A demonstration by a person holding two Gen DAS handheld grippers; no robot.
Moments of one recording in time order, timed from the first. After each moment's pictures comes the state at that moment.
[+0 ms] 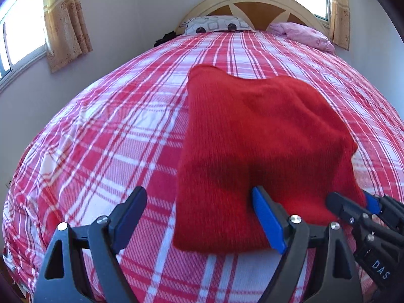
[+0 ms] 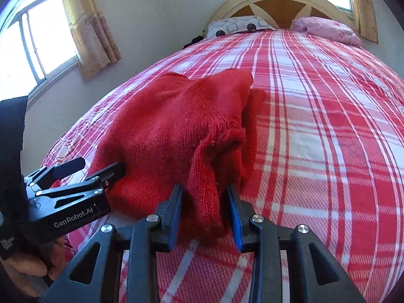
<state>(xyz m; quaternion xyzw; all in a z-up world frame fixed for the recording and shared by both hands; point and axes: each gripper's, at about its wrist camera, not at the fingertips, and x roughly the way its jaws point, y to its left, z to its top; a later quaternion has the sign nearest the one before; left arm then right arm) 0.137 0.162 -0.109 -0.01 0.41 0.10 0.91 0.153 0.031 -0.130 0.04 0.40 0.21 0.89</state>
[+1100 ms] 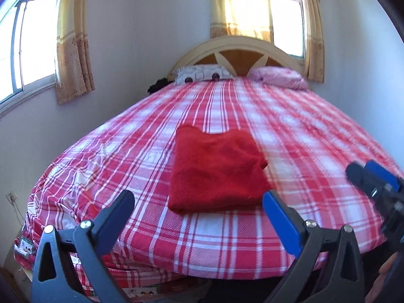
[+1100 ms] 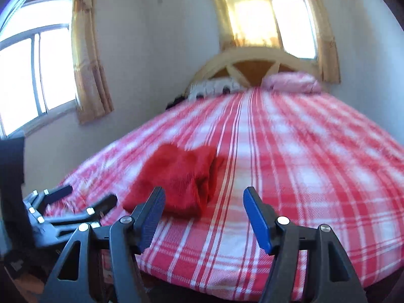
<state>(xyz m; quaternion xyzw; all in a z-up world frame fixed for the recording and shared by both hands) 0.012 0.121 -0.014 -0.01 0.27 0.06 0.96 0.003 -0.033 -0.007 0.05 0.22 0.14 0.96</state>
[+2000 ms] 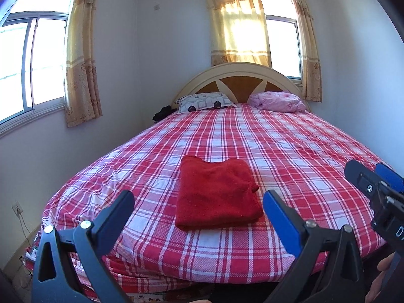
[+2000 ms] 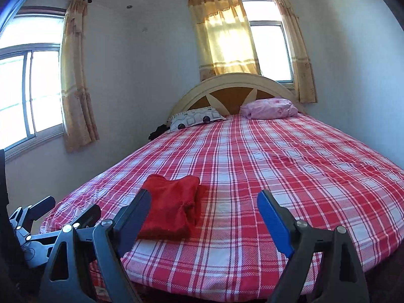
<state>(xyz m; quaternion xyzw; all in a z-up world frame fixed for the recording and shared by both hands) -0.029 0.104 0.016 0.01 0.20 0.08 0.98 -0.045 -0.042 0.025 0.06 0.16 0.08 0.98</state>
